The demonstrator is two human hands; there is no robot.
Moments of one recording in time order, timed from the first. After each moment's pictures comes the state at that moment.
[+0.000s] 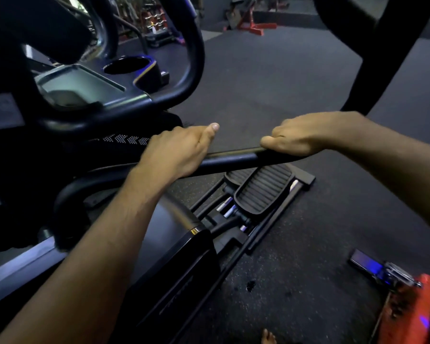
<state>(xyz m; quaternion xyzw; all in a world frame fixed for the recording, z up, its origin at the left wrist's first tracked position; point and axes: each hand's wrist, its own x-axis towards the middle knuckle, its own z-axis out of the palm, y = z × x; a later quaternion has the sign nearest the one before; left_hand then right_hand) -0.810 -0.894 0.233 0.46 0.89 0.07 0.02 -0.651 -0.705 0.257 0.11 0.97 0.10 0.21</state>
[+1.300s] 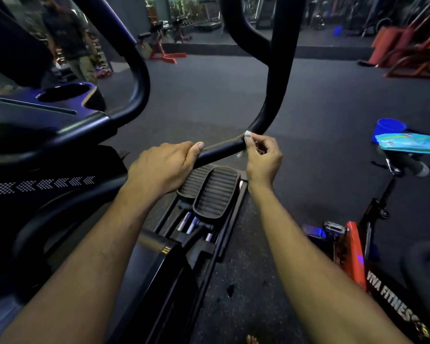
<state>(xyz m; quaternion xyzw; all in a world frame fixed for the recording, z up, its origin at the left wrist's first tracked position) -0.801 -0.897 0.214 0.63 0.77 0.07 -0.03 -0.637 -0.751 0.113 0.40 0.54 -0.31 -0.67</state>
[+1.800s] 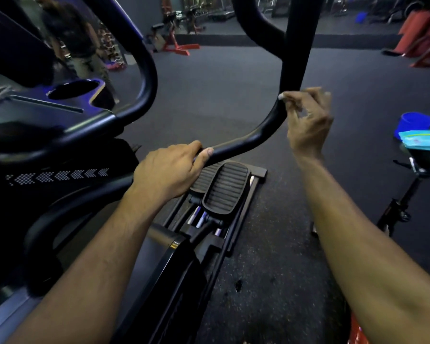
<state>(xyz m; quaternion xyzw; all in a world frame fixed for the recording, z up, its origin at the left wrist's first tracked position) -0.796 -0.899 0.209 0.64 0.76 0.05 -0.06 -0.581 -0.691 0.172 0.32 0.68 0.03 -0.66</state>
